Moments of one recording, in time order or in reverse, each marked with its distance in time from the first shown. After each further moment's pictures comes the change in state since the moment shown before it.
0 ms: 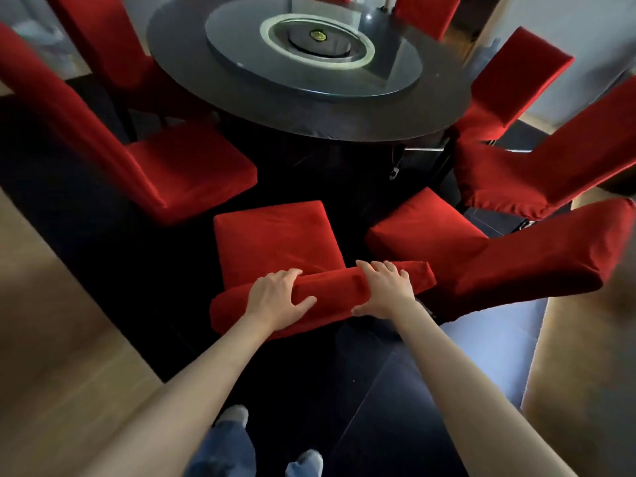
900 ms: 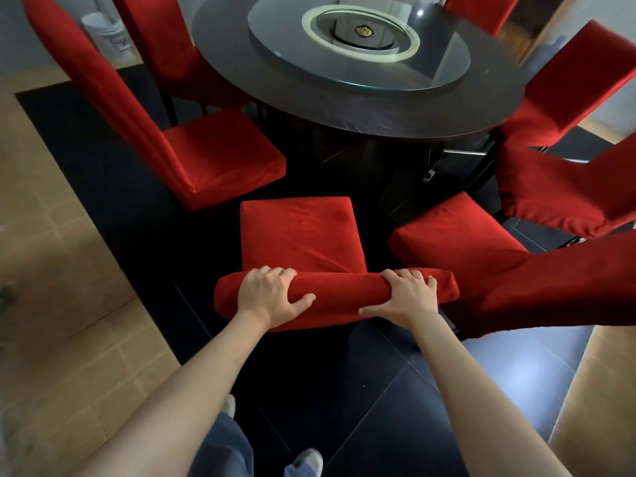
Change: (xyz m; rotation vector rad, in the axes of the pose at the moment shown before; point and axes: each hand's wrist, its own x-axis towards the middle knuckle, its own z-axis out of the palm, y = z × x) left_hand -0.010 -0.015 0.016 0.206 0.125 -0.075; right_hand 0.022 0.031 0.032 0.018 0.086 -0.045
